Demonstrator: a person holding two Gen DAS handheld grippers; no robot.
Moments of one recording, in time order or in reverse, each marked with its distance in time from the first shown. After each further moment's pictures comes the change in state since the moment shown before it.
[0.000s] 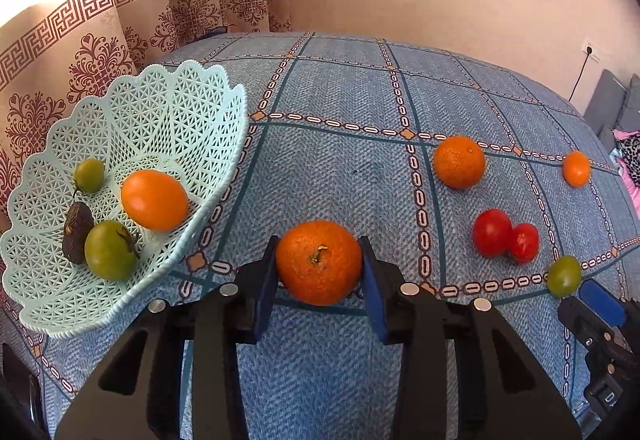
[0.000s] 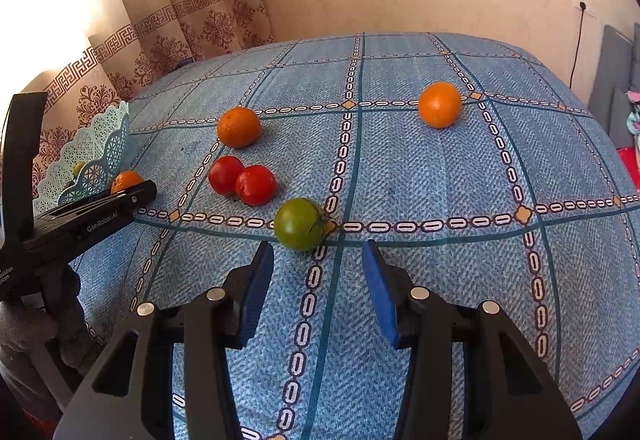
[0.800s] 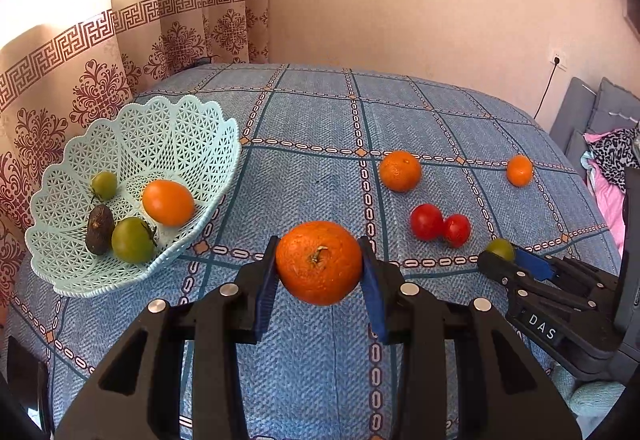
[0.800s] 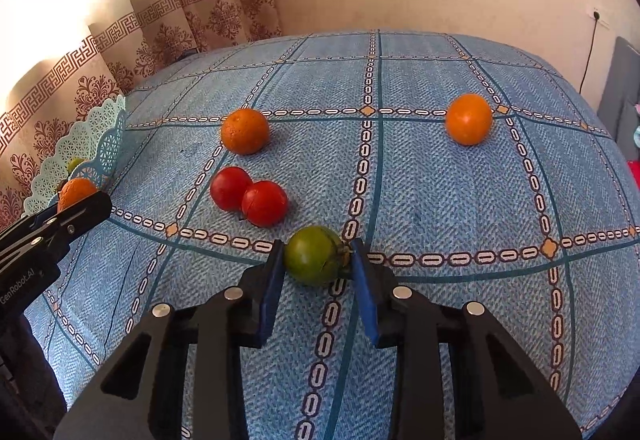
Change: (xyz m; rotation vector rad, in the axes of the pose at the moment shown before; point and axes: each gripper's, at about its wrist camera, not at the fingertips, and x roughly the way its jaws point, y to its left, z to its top) left arm -0.057 -0.003 -0.010 0.019 -0.096 -0.085; right arm 0.020 0.009 0.016 -0.048 0.024 0.004
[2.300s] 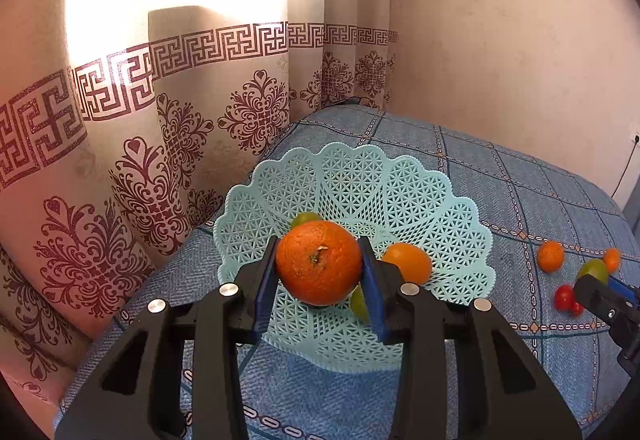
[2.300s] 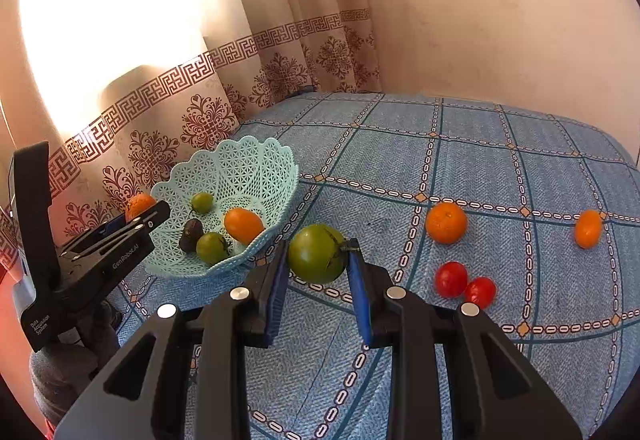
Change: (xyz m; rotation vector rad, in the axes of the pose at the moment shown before) left arm -0.041 0.142 0.010 -0.211 -0.147 0.295; right arm -0.047 0.139 0.043 -0.122 -0.124 0.235
